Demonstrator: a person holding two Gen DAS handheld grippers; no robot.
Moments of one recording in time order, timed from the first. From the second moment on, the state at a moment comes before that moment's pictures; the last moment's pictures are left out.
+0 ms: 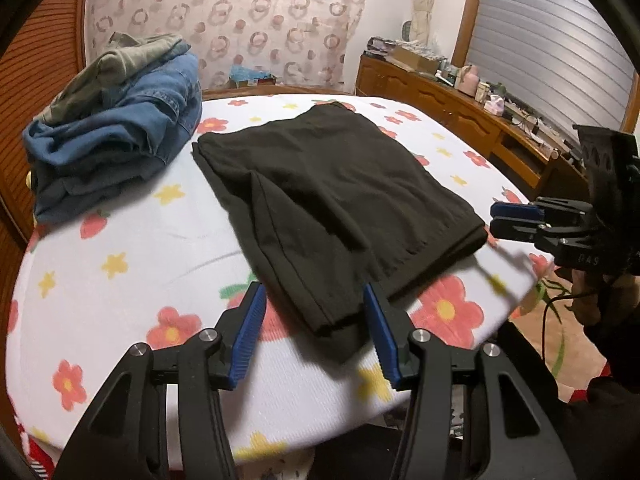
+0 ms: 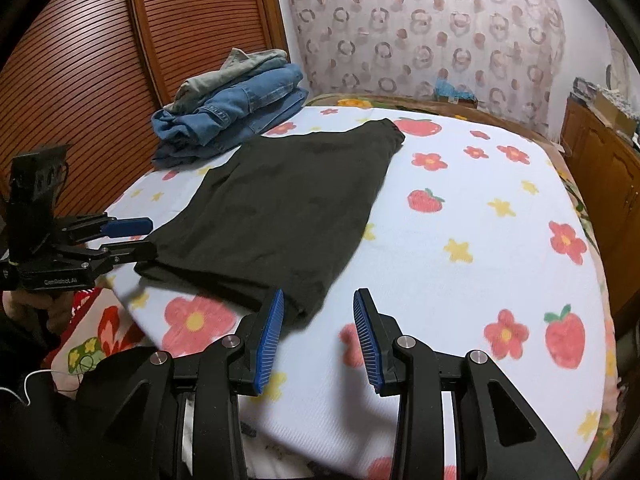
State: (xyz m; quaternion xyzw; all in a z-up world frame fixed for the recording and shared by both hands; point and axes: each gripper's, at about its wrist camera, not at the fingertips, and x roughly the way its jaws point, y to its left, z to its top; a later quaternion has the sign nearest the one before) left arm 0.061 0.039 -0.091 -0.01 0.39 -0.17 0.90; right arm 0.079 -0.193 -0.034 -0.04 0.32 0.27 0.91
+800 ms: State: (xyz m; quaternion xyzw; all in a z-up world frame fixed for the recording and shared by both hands) left arm 0.037 0.024 -0.063 0.01 0.37 -0.18 0.91; right arm 0.078 -0.182 -0.049 -0.06 0.33 0.27 0.90
